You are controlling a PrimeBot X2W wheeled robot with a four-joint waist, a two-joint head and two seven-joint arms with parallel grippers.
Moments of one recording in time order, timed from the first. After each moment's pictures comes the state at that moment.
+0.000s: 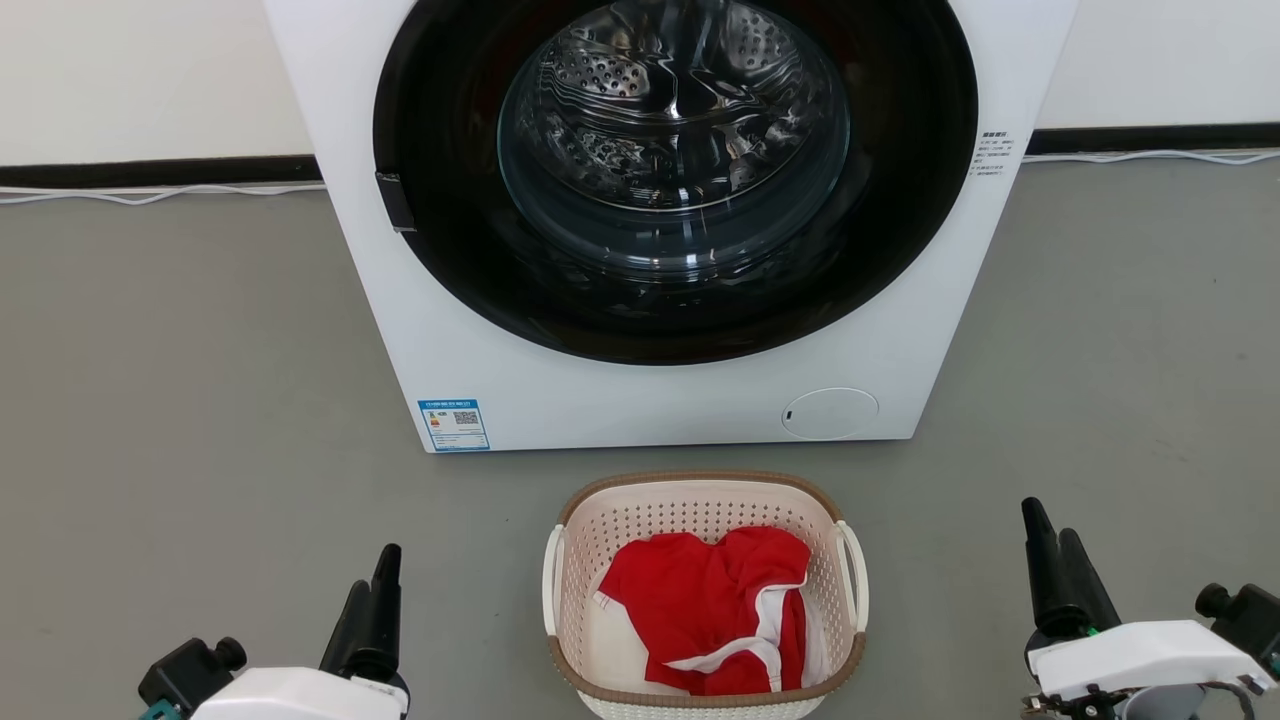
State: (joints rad) left arm -0.01 0.03 0.01 0.31 -1.02 -0.12 -0.05; right arm -0.03 -0.07 -0.08 0.27 0.87 0.12 -0.05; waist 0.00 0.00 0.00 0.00
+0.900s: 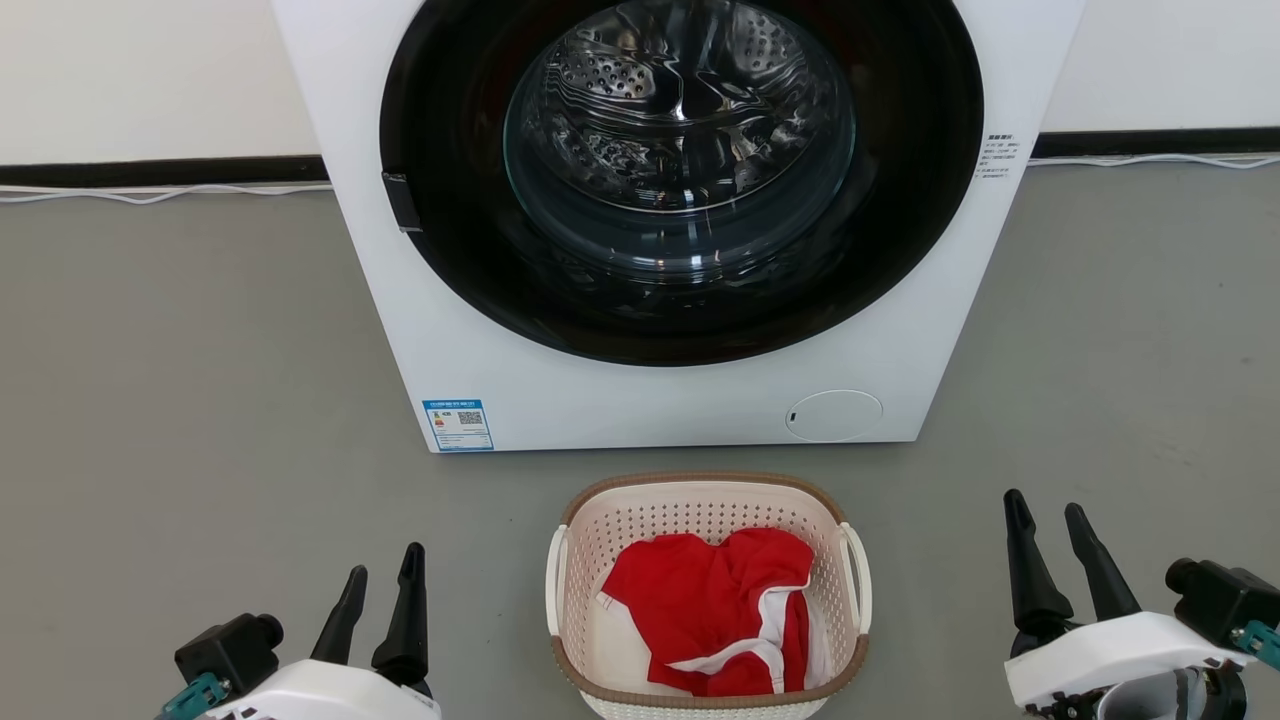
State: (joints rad) left arm -0.01 0.04 -0.02 0.30 -0.63 -0.09 -0.13; right arm -0.04 -0.09 -0.06 0.29 0.50 0.12 -0.12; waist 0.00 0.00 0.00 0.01
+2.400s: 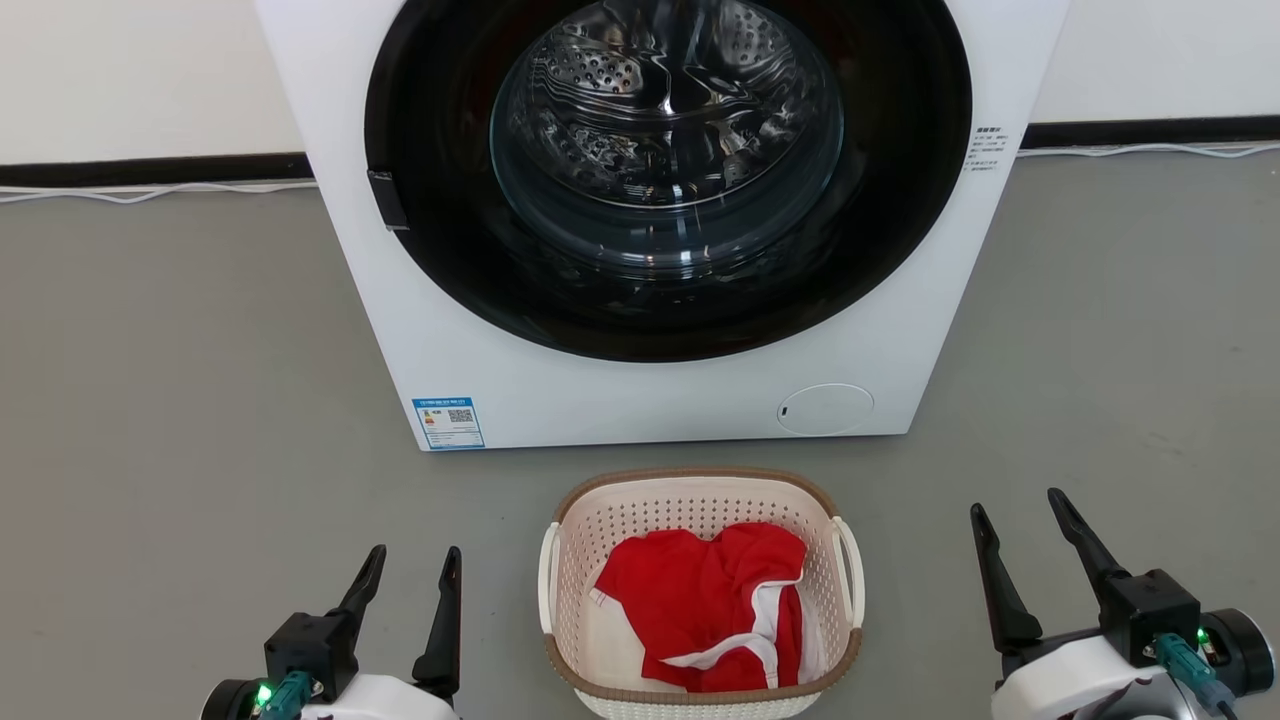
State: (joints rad) left arm -0.01 0.04 -0.06 0.30 -0.14 -0.08 -0.25; right arm -0.05 -0.11 -0.06 0.31 -0.04 0.12 -0.25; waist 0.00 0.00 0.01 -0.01
